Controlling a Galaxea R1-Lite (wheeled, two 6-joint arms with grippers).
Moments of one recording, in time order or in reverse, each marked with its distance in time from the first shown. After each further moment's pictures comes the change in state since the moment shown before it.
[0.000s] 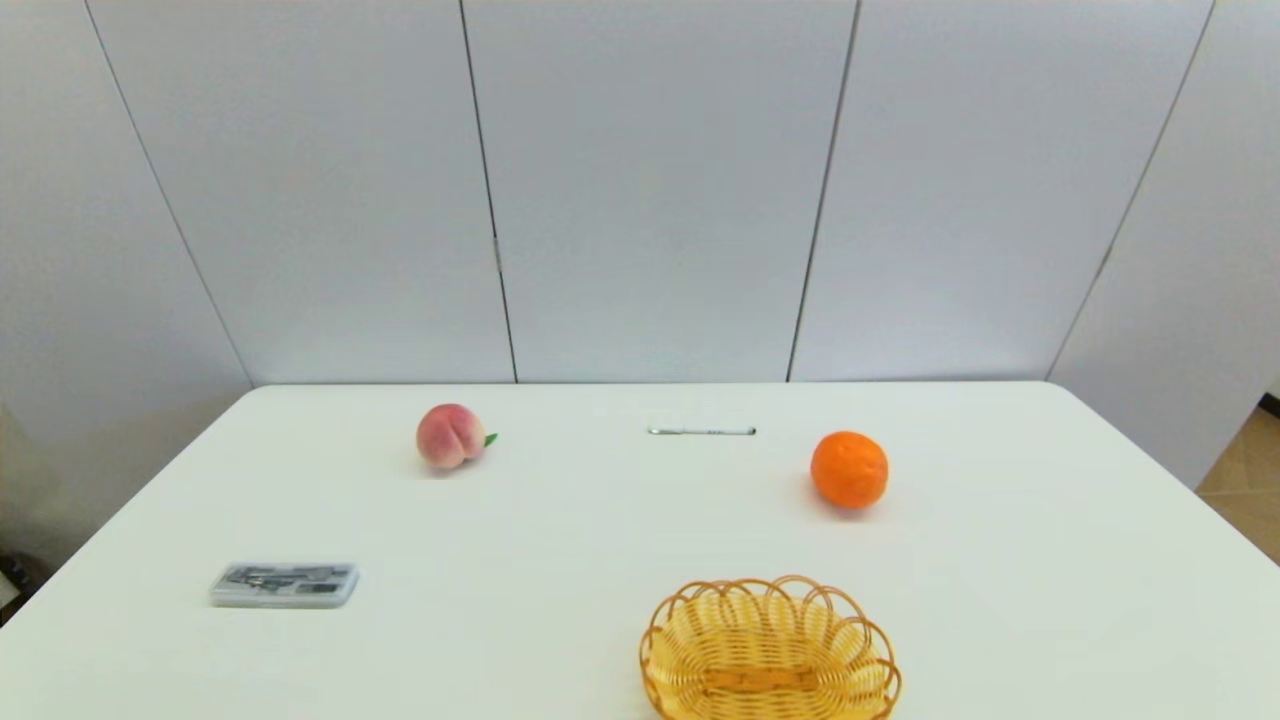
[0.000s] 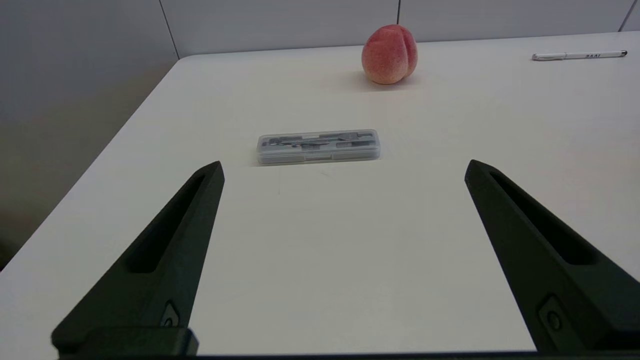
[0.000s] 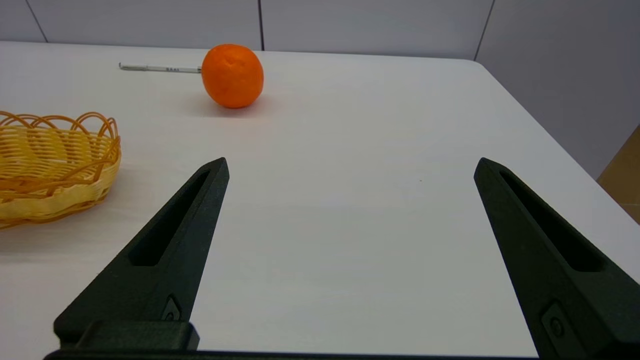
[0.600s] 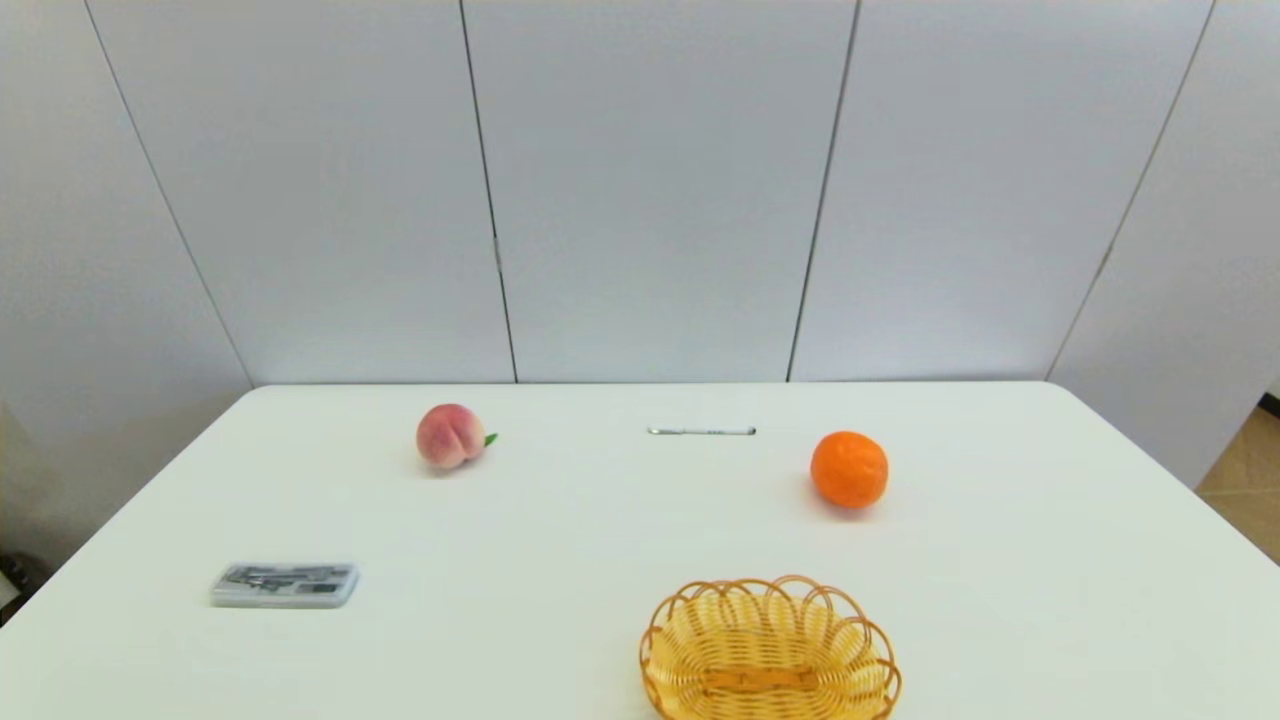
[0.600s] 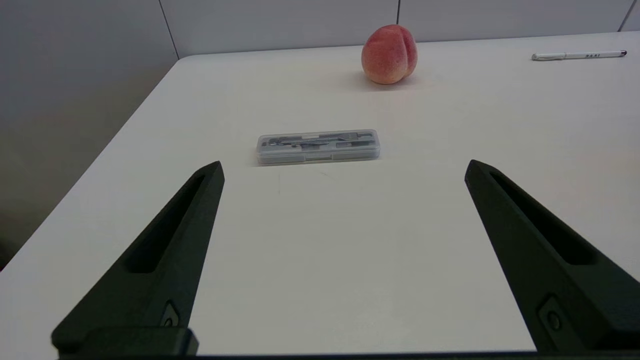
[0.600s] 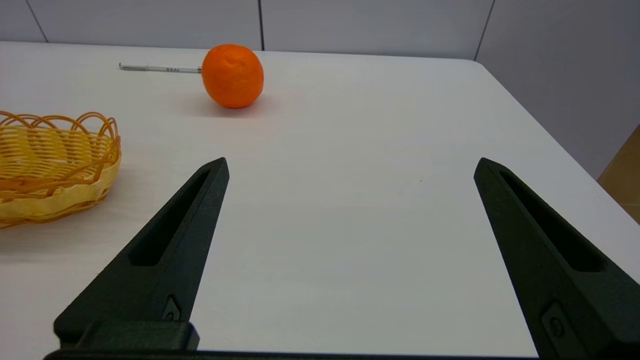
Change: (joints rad) left arm -0.001 0.000 0.000 0.000 0.000 0.000; right arm 0.000 0.000 0.000 0.000 0.000 -0.002
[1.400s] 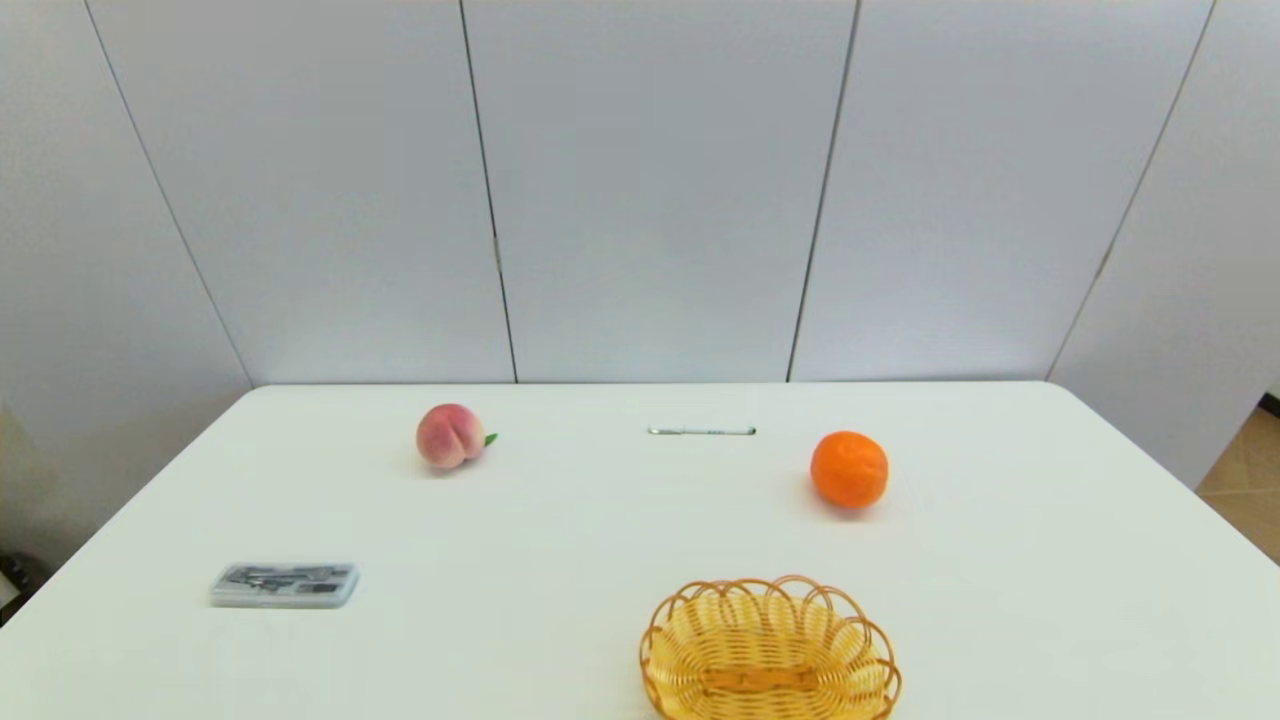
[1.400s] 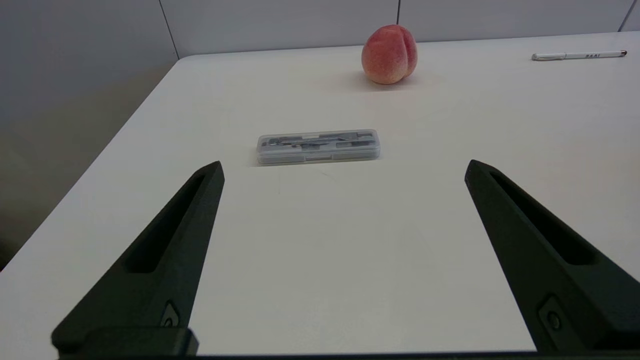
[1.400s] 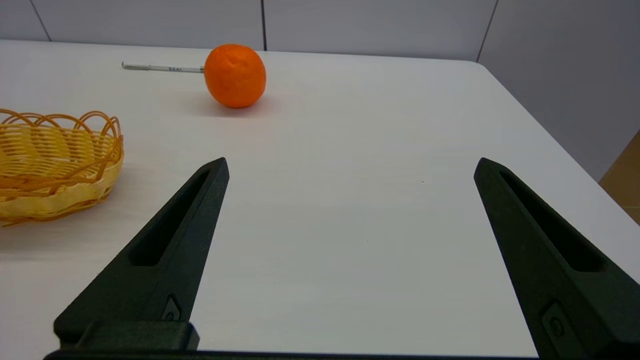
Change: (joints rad) left arm 0.000 0.000 0.000 0.000 0.000 0.000; right arm 0.000 0.000 0.000 -0.001 0.006 -0.001
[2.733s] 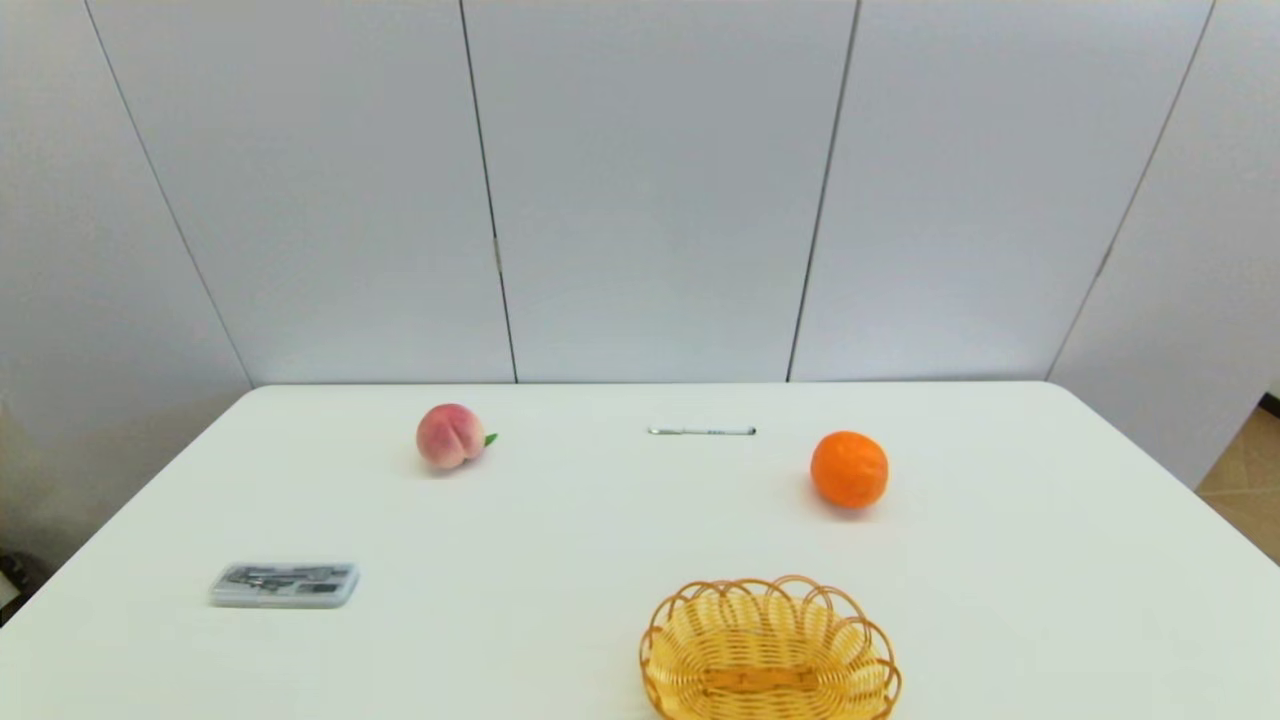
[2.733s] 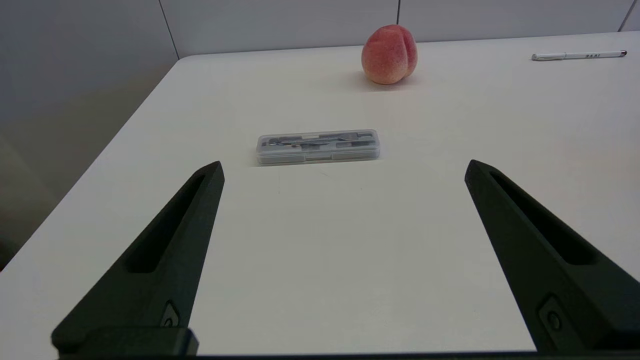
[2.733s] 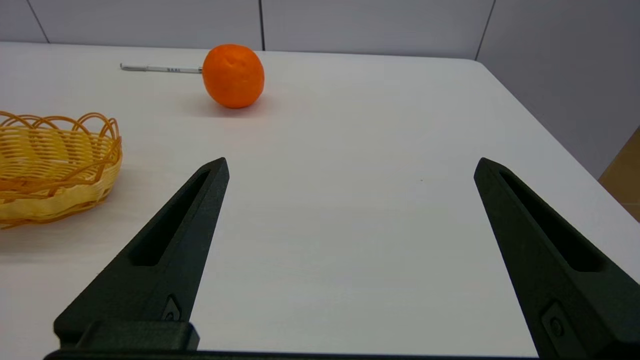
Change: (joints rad) left arm 0.000 0.000 0.000 0.000 0.000 0.000; right arm 0.000 0.000 0.000 0.001 -0.005 0.006
